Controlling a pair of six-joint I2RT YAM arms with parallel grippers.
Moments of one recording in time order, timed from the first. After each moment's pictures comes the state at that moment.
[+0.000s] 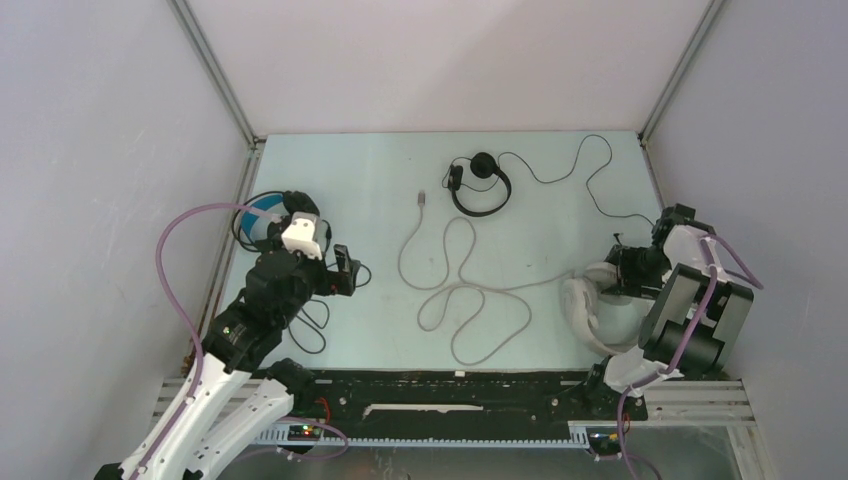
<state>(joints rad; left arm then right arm) -0.52 0.56 0.75 -0.59 -0.20 -0.22 -0.45 1.53 0.98 -0.94 -0.16 1.28</state>
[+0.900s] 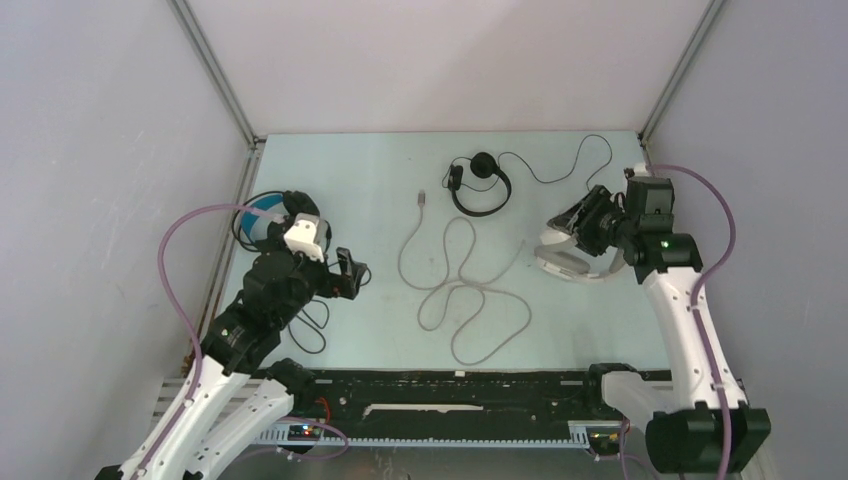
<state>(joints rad) -0.52 0.55 0.75 -0.57 -0.12 -0.22 -0.01 1.07 1.05 -0.73 -0.35 0.76</state>
